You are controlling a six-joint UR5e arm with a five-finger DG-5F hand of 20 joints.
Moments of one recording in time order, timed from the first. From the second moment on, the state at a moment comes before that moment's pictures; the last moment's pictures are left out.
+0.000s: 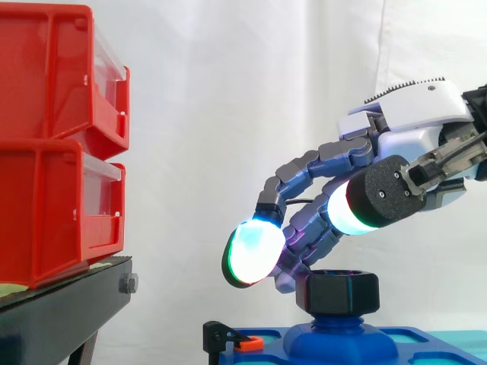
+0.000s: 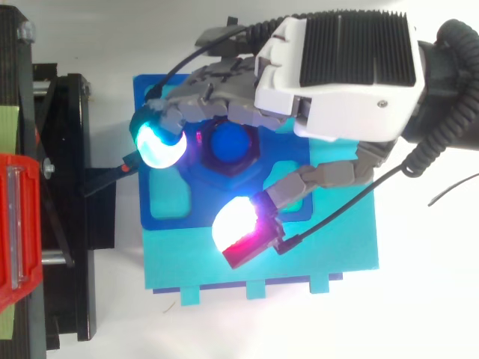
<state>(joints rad) 0.09 -2.19 -1.16 -3.08 -1.40 -0.95</state>
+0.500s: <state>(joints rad) 0.08 -2.19 -1.16 -3.11 -1.41 -0.97</state>
